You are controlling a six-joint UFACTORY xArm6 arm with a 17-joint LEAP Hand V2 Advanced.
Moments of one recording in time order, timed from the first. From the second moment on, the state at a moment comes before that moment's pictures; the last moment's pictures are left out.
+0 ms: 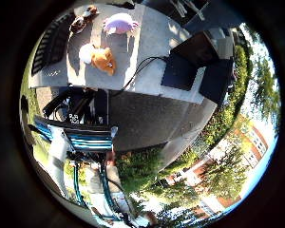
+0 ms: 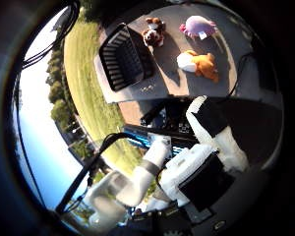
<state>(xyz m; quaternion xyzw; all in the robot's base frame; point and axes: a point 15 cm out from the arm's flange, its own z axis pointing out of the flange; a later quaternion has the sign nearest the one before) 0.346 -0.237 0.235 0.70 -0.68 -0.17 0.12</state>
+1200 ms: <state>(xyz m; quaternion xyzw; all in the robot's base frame) 0.361 -0.252 -0.100 0.71 -0.65 -0.18 0.22</state>
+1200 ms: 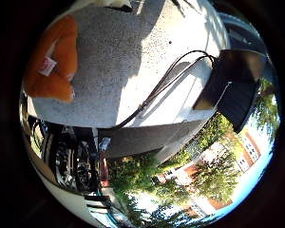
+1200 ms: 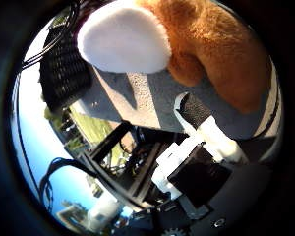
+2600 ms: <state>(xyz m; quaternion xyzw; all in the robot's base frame) 0.399 0.095 0.298 0.85 -0.50 -0.17 0.07</state>
